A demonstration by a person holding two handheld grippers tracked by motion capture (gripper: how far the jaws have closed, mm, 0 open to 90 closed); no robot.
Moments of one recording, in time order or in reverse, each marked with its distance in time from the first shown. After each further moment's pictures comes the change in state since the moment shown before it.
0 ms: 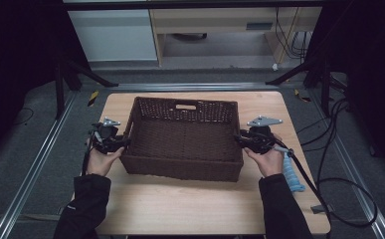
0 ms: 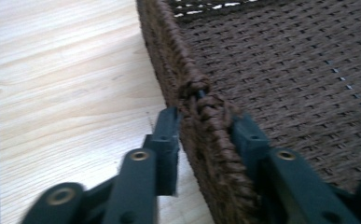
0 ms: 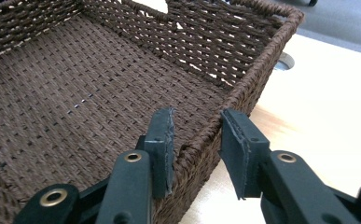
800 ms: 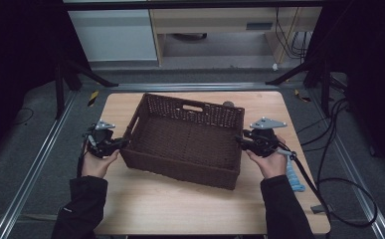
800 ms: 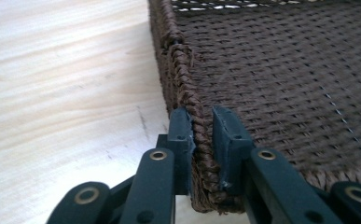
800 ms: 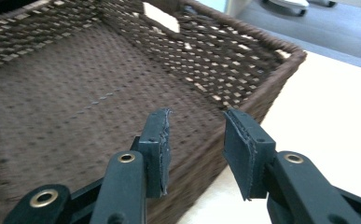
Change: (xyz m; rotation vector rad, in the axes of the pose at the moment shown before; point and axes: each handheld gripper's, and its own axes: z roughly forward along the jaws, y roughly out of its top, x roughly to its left) left arm 0.000 -0.006 -0.018 -0.041 -0.034 -0.013; right arm 0.007 0.002 -0.015 -0.028 -0.036 -0.015
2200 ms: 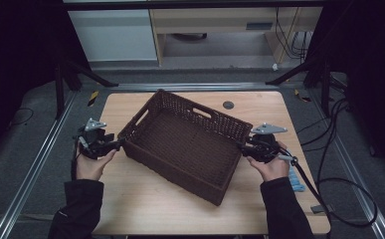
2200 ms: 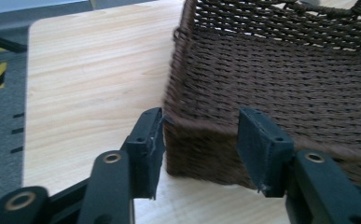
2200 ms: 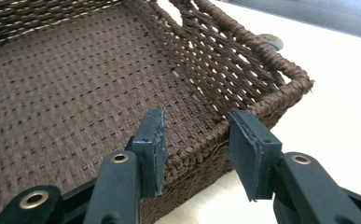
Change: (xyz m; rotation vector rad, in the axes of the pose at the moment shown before) left arm -0.009 -0.002 -0.031 -0.097 -0.017 -0.062; right arm 0.009 -0.014 -0.011 0.053 -0.015 0.046
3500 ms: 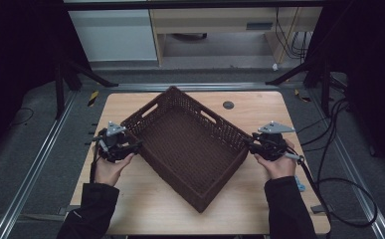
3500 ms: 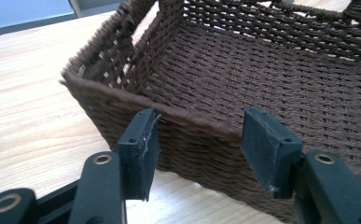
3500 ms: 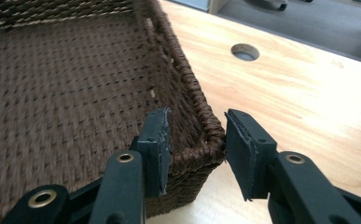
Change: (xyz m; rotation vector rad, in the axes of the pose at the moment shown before) left arm -0.042 0.000 0.024 -0.024 0.042 0.079; right arm -0.019 -0.003 -0.006 -0.034 -0.041 -0.048
